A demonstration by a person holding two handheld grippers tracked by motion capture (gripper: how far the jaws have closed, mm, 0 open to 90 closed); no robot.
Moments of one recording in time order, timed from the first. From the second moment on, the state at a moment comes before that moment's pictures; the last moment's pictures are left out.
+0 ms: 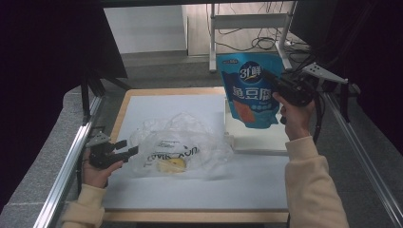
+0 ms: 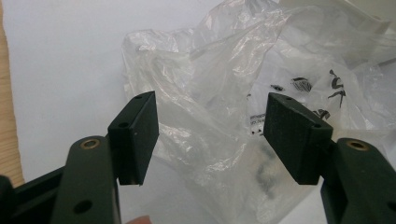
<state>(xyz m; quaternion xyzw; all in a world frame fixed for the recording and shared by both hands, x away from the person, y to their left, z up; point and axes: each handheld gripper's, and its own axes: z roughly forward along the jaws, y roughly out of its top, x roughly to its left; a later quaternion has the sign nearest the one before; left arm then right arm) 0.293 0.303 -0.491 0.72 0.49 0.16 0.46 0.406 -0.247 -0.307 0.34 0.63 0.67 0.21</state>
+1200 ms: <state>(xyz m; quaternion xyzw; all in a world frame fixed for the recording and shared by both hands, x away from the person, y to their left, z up) 0.292 0.306 -0.490 0.72 0.49 0.16 0.46 0.448 -0.245 -0.362 0.38 0.64 0.64 0.20</state>
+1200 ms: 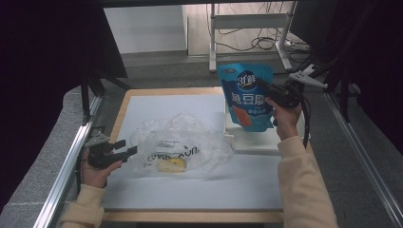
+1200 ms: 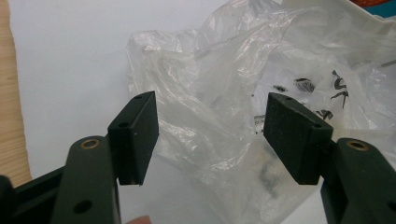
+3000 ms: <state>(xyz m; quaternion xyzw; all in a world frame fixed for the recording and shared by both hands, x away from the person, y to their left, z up) 0.291 0.306 -0.488 0.72 0.50 0.17 0.46 0.482 -0.292 -0.394 0.40 0.67 0.58 0.22</state>
